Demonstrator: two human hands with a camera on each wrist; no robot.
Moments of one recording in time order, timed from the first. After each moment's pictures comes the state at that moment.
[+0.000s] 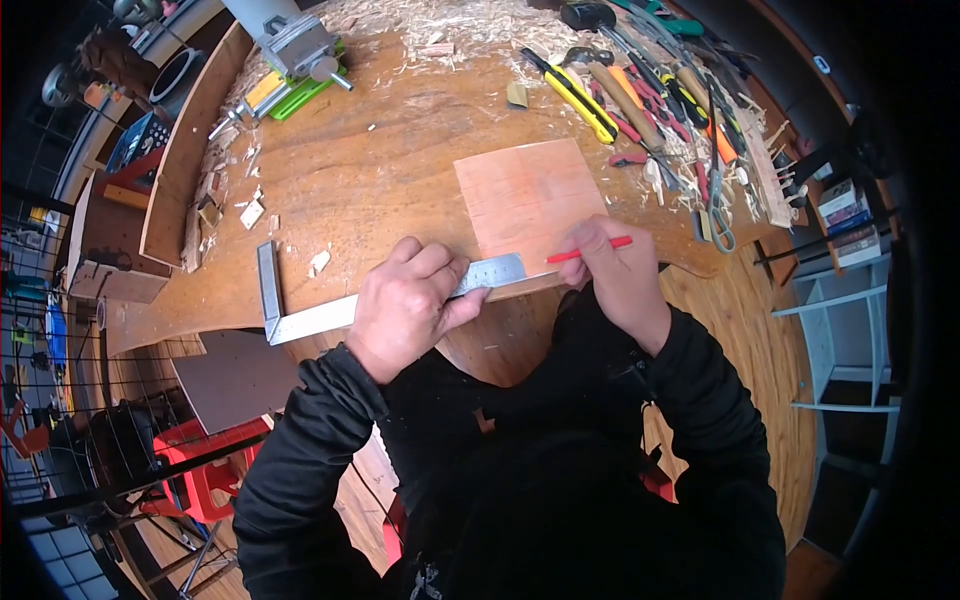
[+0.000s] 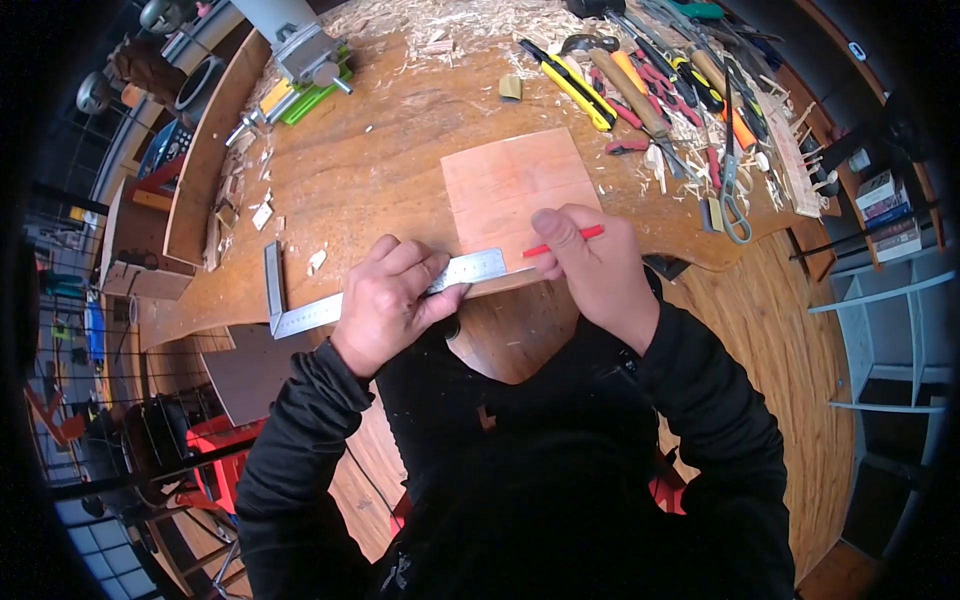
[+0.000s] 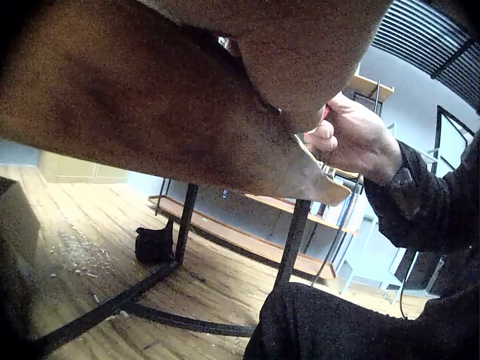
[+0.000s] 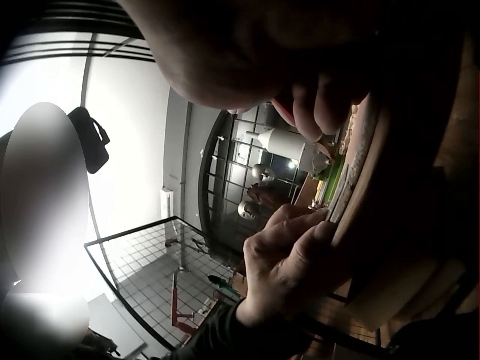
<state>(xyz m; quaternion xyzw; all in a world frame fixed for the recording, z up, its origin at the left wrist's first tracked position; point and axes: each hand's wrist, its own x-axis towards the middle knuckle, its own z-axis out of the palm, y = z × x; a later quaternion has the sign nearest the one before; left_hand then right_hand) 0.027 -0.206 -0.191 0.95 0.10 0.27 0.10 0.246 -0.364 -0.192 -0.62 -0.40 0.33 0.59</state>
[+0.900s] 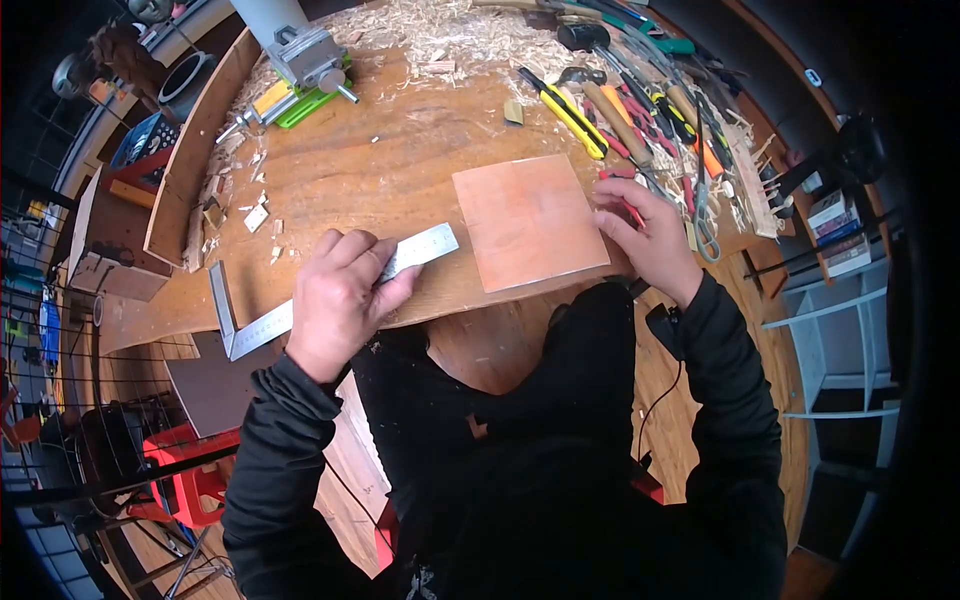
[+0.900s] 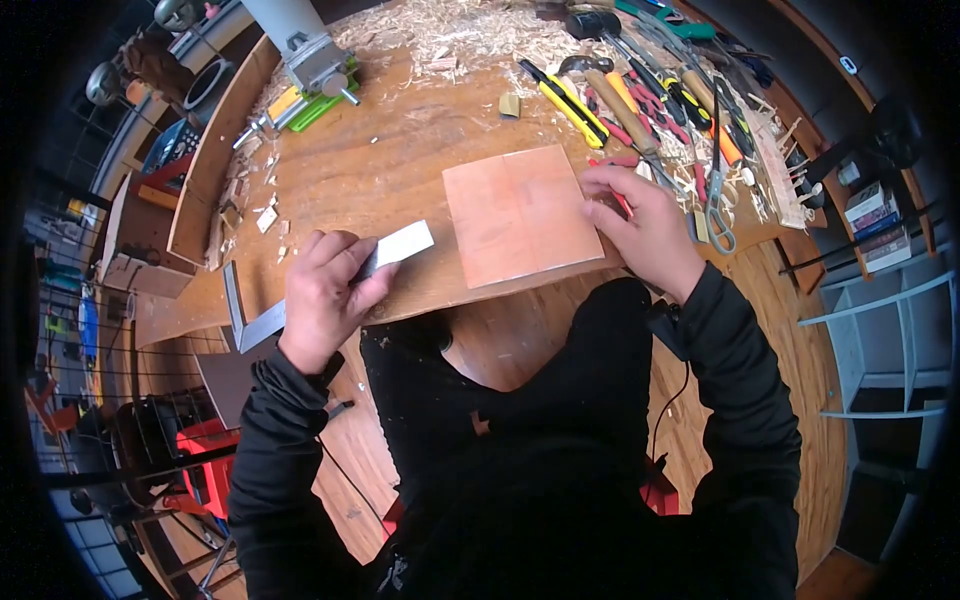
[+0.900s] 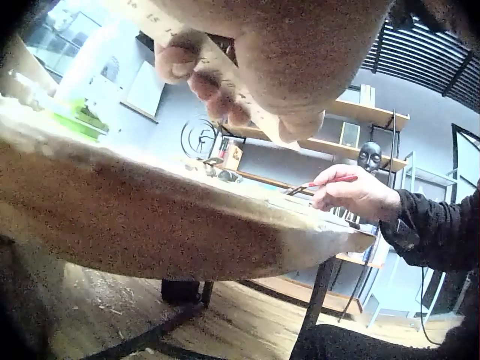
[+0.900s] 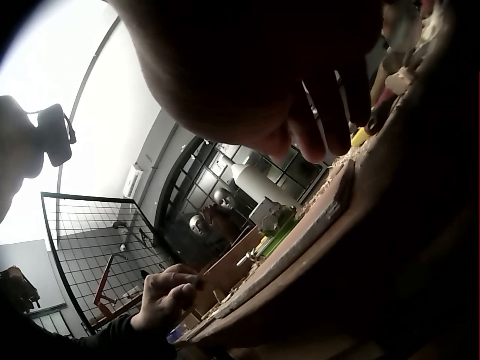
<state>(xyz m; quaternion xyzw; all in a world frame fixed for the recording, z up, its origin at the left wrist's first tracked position) -0.008 -0.177 -0.160 0.94 0.15 0.32 0.05 0.329 -0.368 -0.186 -0.69 -0.54 0.16 0.45</state>
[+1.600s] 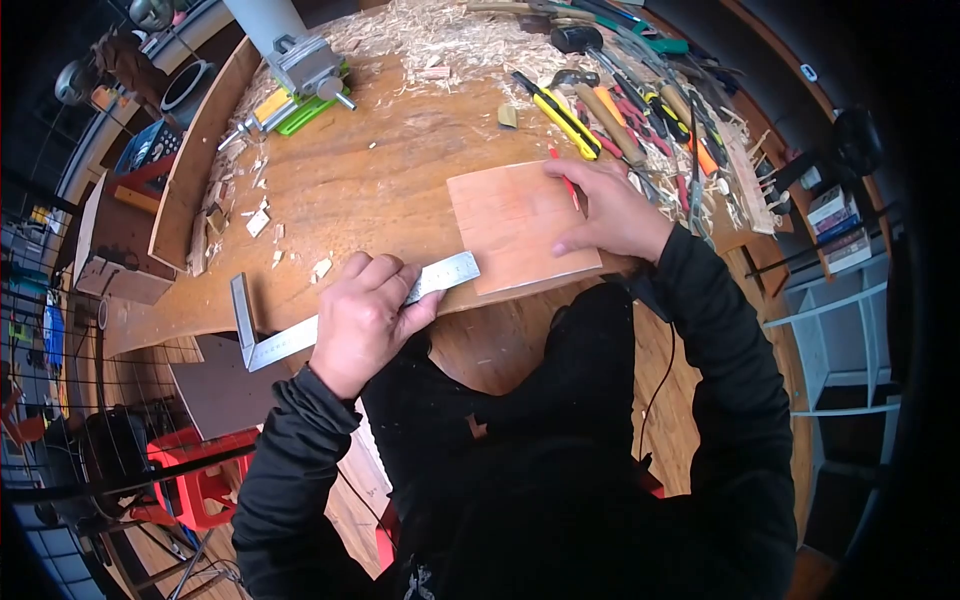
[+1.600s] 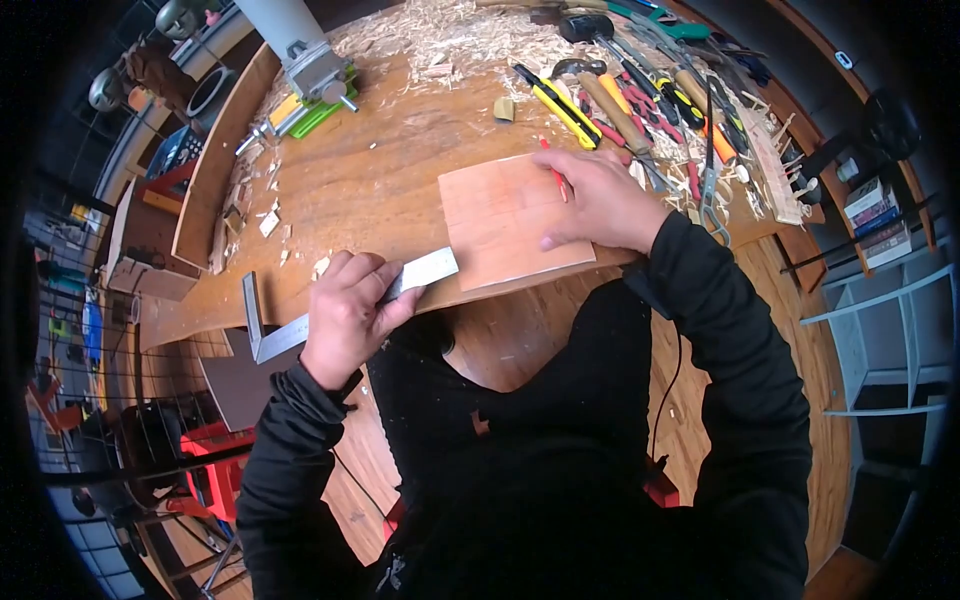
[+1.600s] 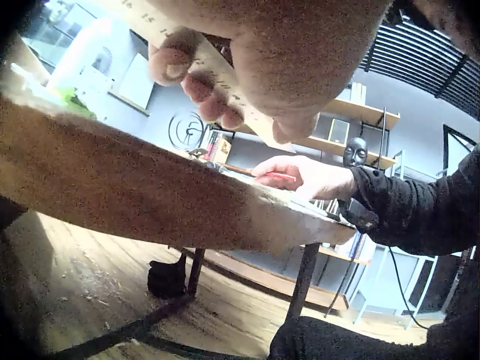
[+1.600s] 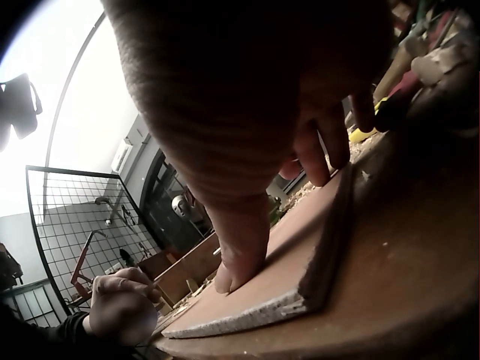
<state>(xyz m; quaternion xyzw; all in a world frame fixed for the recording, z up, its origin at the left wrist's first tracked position) -0.004 -0.203 -0.169 0.94 0.14 0.29 0.08 0.336 -0.324 -0.166 -0.72 -0.64 0.16 0.21</state>
